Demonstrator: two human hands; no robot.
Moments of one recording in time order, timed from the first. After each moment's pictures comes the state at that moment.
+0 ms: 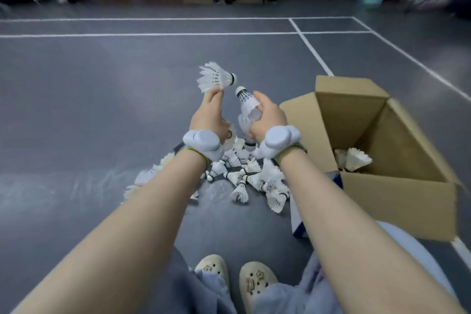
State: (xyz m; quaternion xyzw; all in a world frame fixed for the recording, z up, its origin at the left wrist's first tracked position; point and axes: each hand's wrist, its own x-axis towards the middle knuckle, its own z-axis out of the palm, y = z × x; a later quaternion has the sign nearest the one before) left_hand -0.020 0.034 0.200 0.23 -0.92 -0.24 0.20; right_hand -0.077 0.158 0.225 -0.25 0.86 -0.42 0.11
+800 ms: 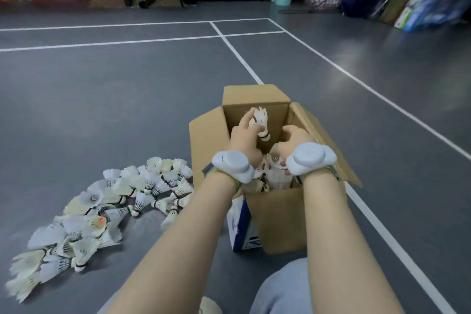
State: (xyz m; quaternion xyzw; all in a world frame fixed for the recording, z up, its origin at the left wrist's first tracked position) left_hand -0.162 0.227 0.202 0.00 -0.94 -0.33 0.04; right_hand -0.189 0.344 0.228 0.02 0.93 -0.33 0.15
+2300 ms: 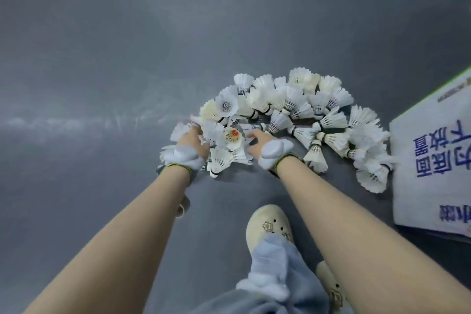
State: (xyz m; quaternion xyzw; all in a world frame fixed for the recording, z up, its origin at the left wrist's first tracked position) left_hand 0.041 -0.143 -0.019 0.50 -0.82 -0.20 -0.20; right_hand -0.075 -0.034 -0.070 -0.23 0.83 -0.22 0.46
